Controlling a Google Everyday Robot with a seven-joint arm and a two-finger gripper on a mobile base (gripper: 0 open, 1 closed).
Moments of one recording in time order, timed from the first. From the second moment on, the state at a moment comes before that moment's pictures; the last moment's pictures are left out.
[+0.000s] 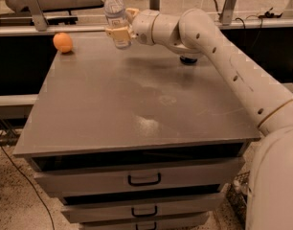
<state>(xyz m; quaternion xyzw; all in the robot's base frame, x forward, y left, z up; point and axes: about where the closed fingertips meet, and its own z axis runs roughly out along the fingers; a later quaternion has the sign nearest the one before) 0.788 0.063 0.971 -0.46 0.55 0.22 0.66</state>
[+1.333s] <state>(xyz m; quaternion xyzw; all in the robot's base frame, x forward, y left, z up) 0.862 0.153 0.936 -0.42 0.59 0.29 0.63</state>
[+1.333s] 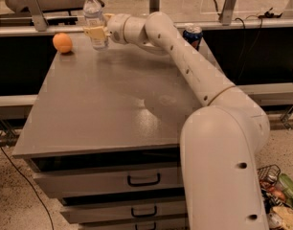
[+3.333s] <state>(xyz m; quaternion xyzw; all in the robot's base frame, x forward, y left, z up) 0.884 0.209 0.902 -0.39 0.63 0.33 0.58</state>
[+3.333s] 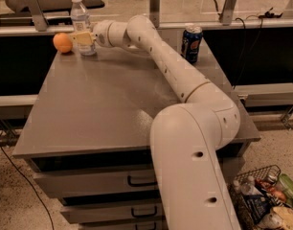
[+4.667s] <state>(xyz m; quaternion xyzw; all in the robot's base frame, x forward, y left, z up) 0.767 0.040 1.013 -0.44 0.62 0.16 0.63</state>
